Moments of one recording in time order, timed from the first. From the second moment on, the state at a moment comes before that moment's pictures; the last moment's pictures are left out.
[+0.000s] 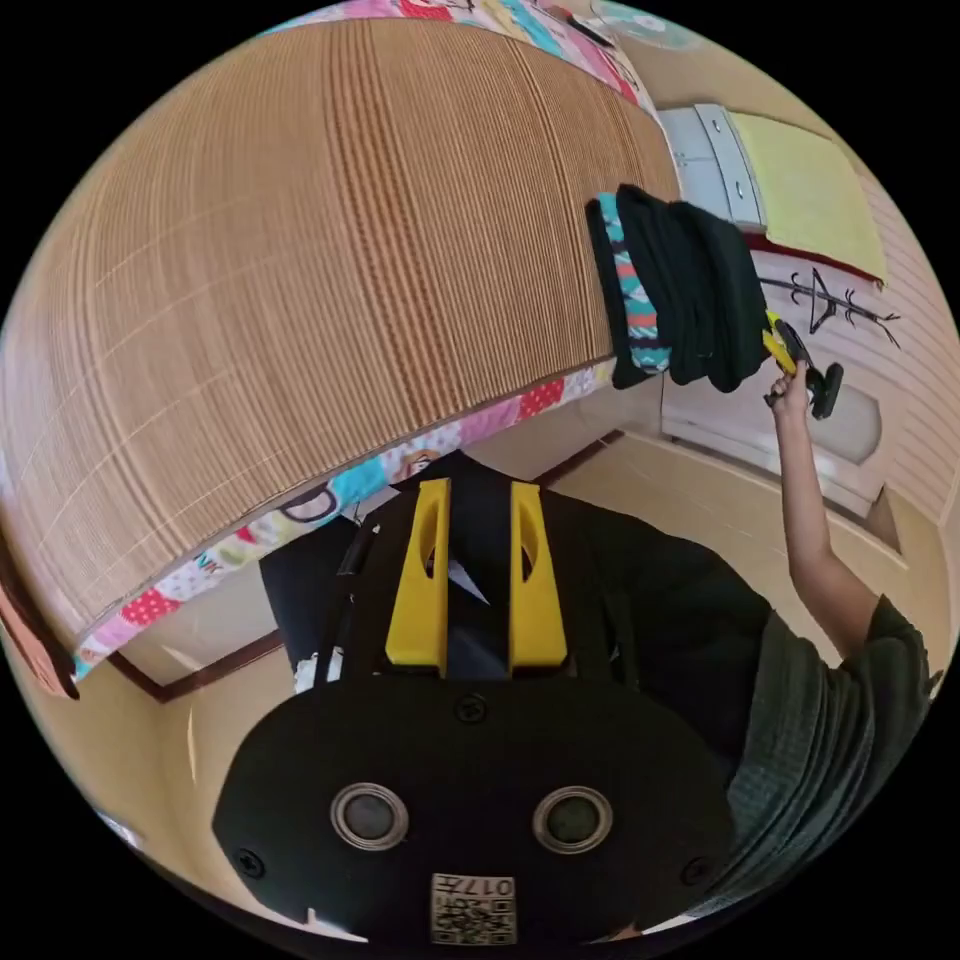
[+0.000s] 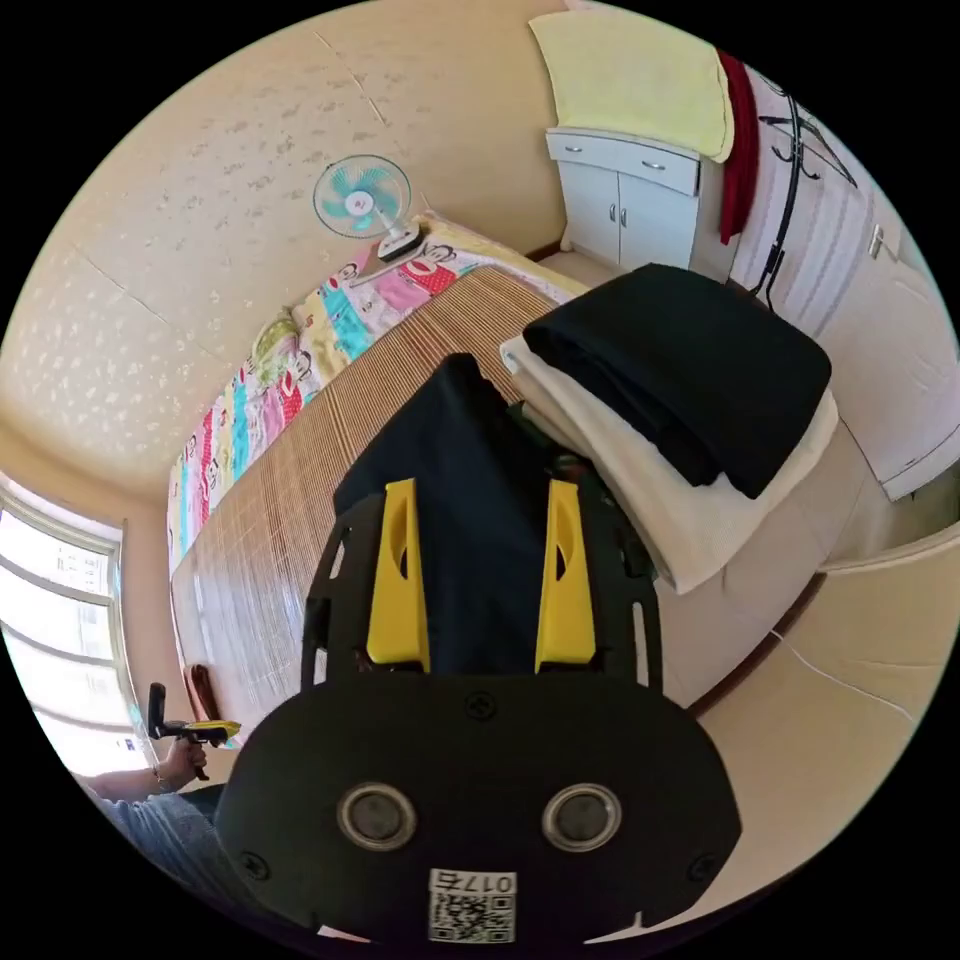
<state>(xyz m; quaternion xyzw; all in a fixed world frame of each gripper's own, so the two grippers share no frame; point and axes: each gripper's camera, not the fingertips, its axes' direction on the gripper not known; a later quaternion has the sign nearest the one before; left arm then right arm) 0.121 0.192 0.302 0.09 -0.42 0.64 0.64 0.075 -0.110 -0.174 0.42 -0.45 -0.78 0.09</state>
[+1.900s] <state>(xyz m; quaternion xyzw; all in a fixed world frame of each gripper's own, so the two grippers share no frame) -0.413 0.384 0.128 0.65 0.10 0.63 0.40 0.243 -0.310 0.272 0.45 -0.62 -0.63 -0.13</state>
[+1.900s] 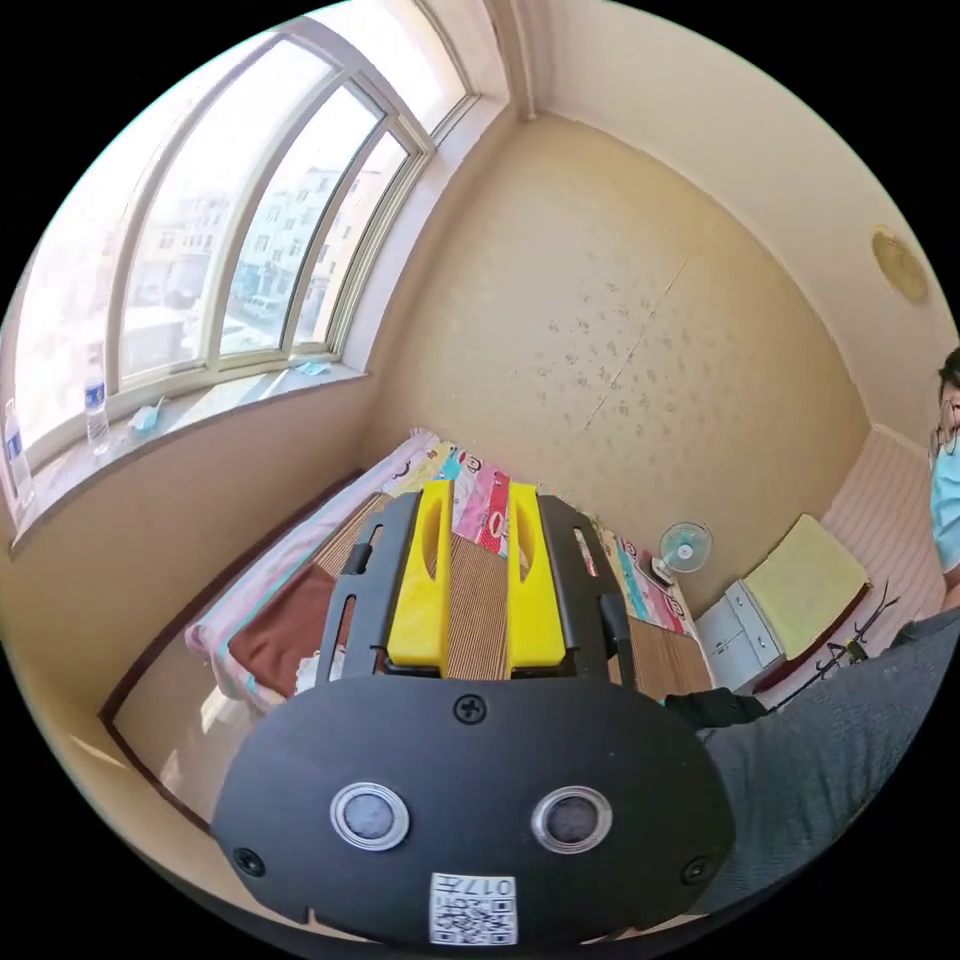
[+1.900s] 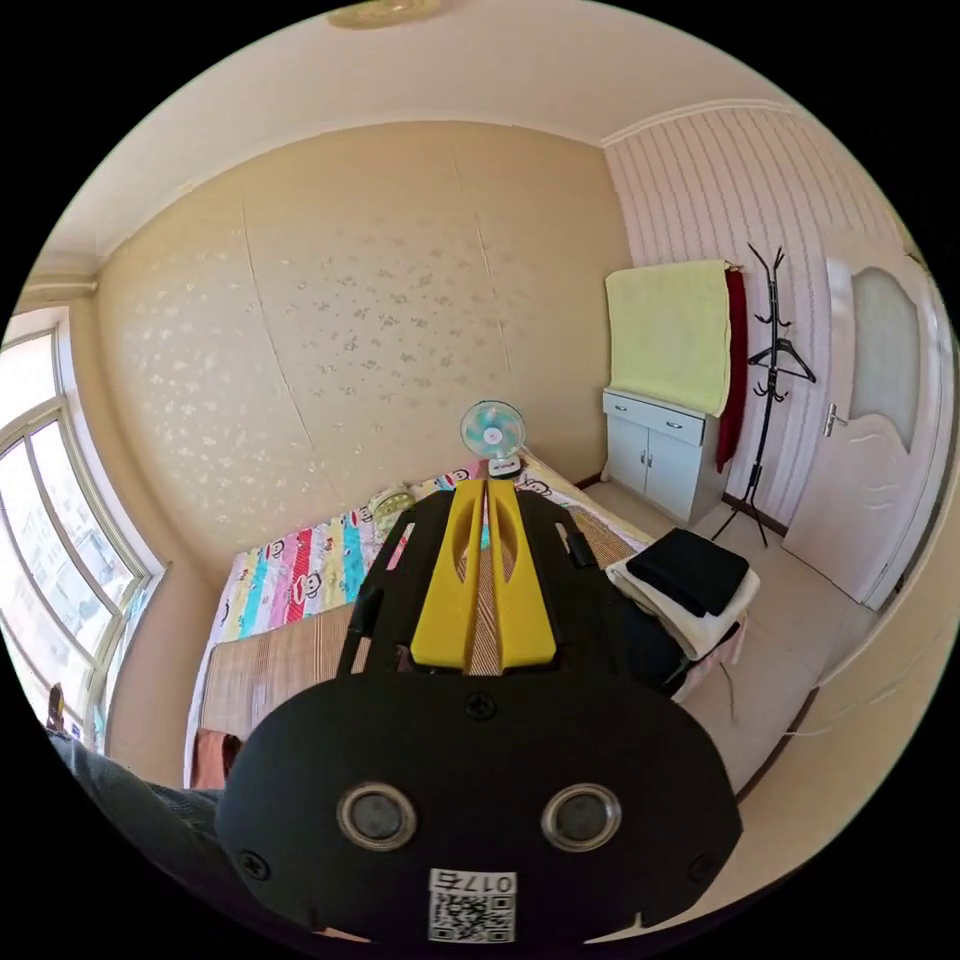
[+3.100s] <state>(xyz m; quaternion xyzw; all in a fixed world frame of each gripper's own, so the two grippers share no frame) -0.289 0.509 0.089 0.58 0.04 0.70 0.41 0.181 -0.250 0.345 0.29 -0.57 -0.73 -0.23</state>
